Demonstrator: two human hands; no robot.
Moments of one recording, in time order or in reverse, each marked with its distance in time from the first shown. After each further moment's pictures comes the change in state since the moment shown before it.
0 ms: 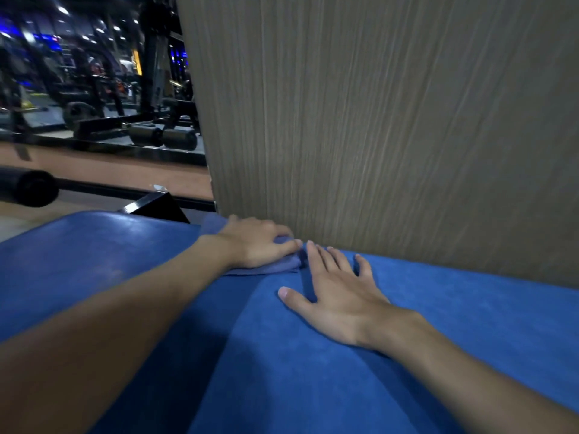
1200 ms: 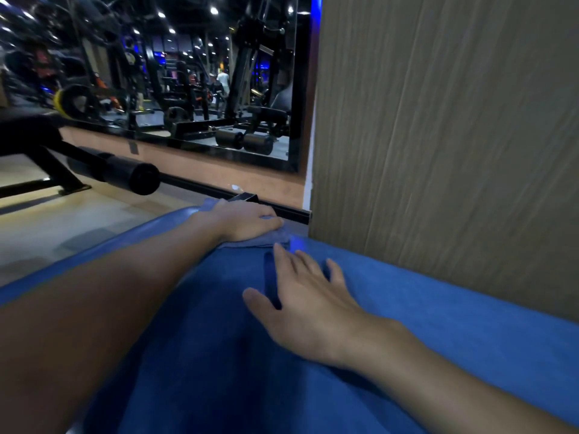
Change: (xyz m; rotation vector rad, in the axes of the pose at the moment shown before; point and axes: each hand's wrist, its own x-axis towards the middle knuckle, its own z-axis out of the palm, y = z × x) left_hand -0.043 -0.198 -0.026 -0.065 0.027 -0.328; right_hand 0.075 -0.171 0.018 0.073 -0.026 -0.326
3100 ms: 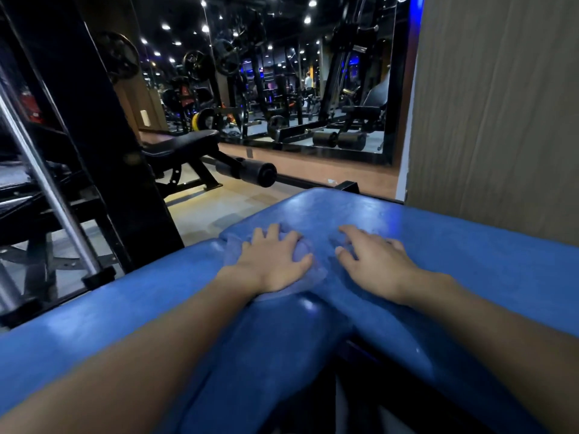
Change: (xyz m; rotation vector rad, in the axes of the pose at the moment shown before) left_hand -0.304 -0.001 0.011 0.102 0.158 -0.379; right_hand -0.082 -0.084 0.004 0.147 0.144 -0.140
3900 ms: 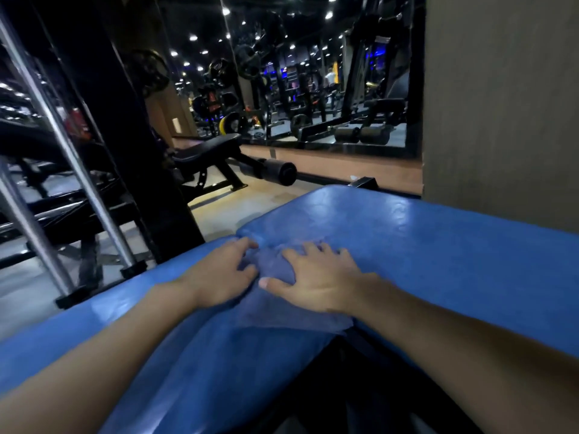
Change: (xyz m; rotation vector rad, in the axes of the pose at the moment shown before) left_hand -0.082 -0.043 -0.045 -0.259 -0.044 -0.101; right_hand -0.007 -0.057 0.033 -0.143 -0.190 -0.232
